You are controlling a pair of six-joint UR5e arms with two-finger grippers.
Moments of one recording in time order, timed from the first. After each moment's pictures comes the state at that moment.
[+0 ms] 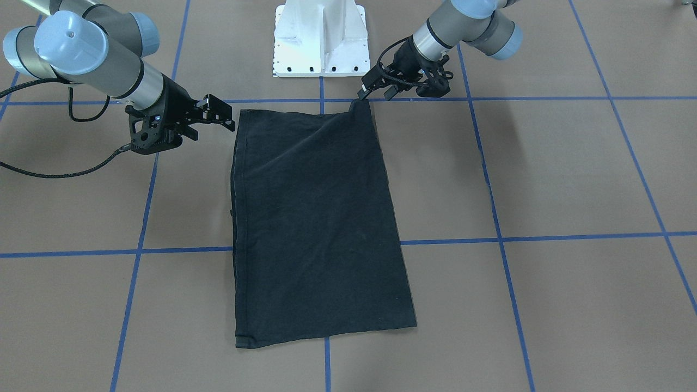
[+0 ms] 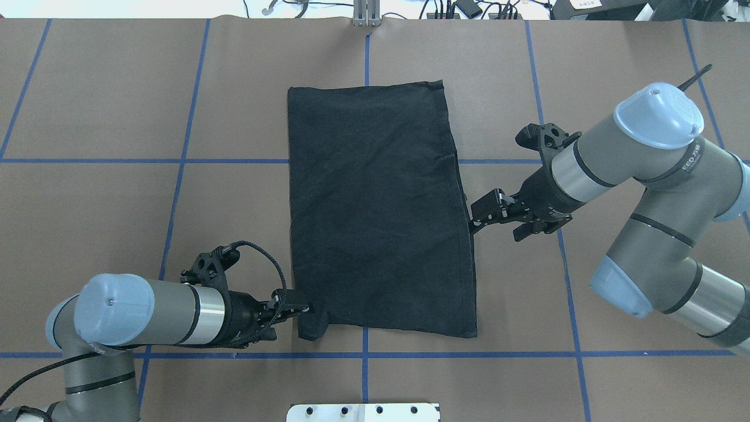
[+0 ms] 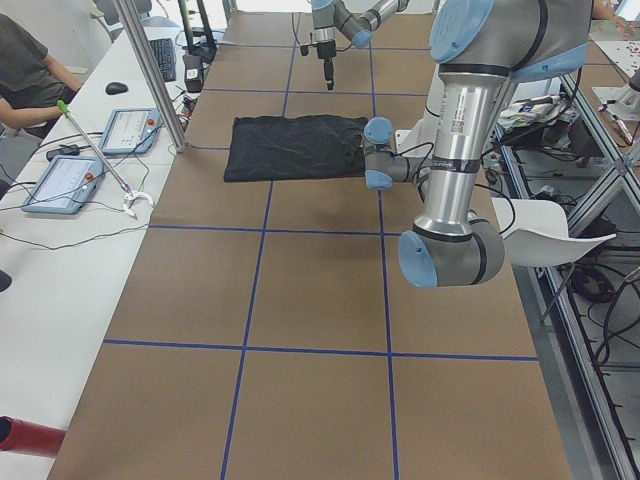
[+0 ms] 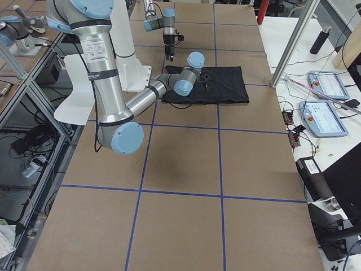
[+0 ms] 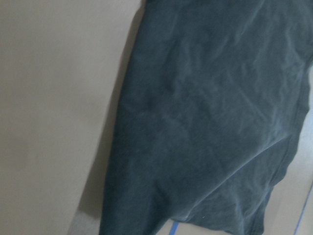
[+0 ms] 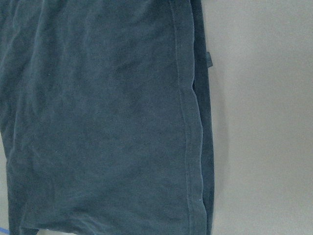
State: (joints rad) left arm -0.29 -1.80 -1.85 -2.40 -1.80 -1.90; right arm 0.73 -1.30 1.86 -1.15 2.36 1.22
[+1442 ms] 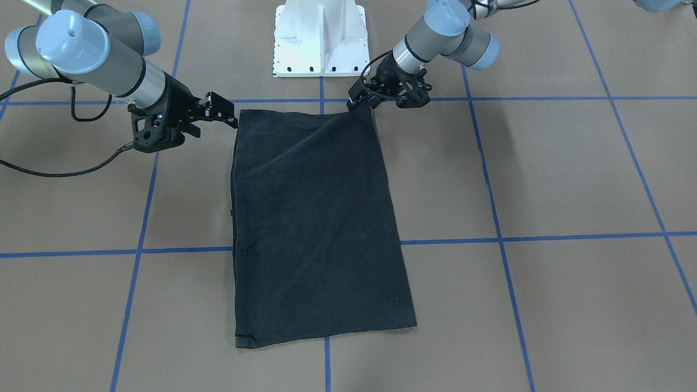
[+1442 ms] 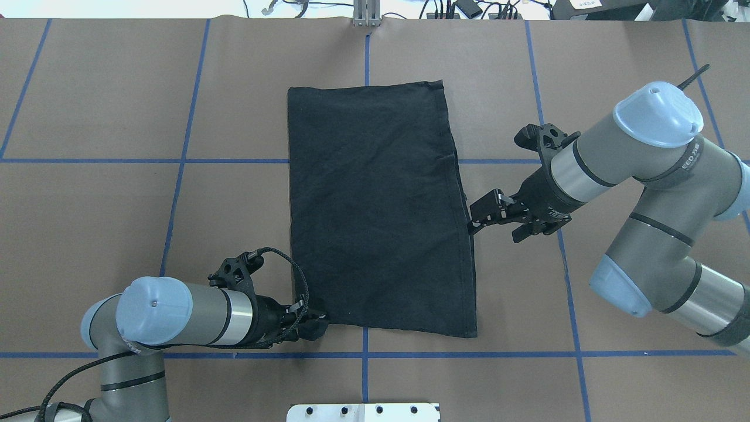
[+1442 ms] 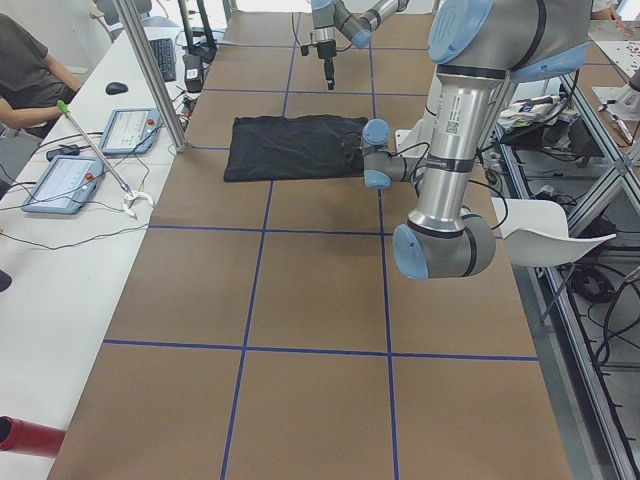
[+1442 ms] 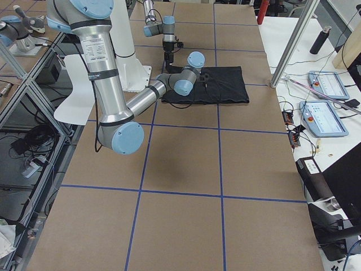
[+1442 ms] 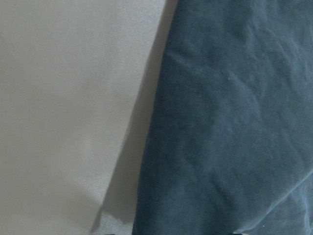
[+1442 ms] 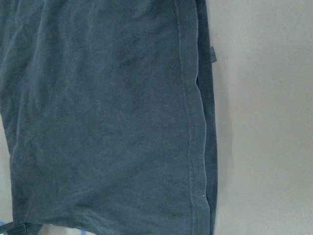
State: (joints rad) left arm -0.27 -1.87 -1.77 -2.40 -1.80 -1.89; right arm 0.74 -1.30 1.86 -1.15 2.38 1.22
